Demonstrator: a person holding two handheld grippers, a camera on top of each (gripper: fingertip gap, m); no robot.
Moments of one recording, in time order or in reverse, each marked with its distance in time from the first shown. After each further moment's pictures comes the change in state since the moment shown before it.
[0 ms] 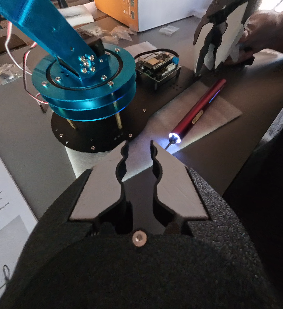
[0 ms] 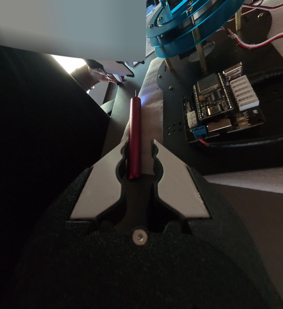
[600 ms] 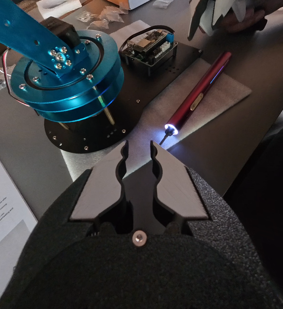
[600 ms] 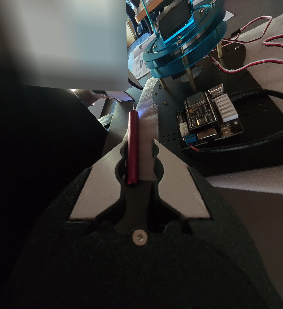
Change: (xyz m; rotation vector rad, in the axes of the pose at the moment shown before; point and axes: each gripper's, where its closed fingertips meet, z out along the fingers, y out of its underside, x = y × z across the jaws) left arm 0.008 0.012 0.009 -0.083 -0.024 0.116; right arm 0.001 -0.015 -0.010 0.101 0.028 -0.023
